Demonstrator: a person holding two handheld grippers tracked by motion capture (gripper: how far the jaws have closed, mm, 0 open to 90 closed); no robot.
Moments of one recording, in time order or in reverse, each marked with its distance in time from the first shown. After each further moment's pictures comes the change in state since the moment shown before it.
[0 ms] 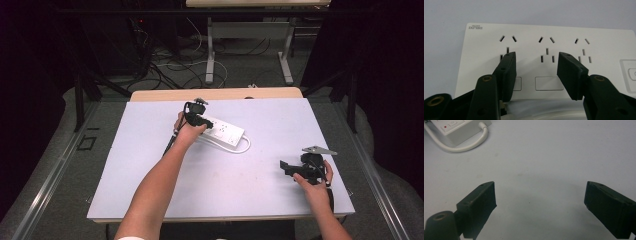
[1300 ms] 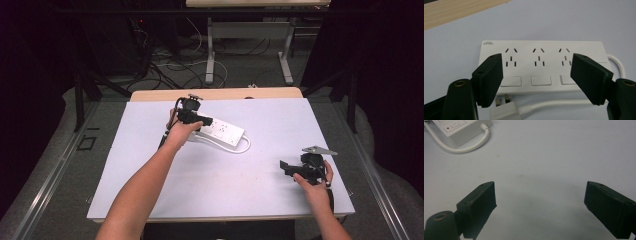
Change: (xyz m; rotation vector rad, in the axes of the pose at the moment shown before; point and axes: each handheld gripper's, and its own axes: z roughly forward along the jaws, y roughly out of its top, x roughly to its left) left arm -0.004 -0.002 -0.048 -0.117 -0.018 0.030; right arm 0.002 0.001 -0.002 -0.006 0.001 0.005
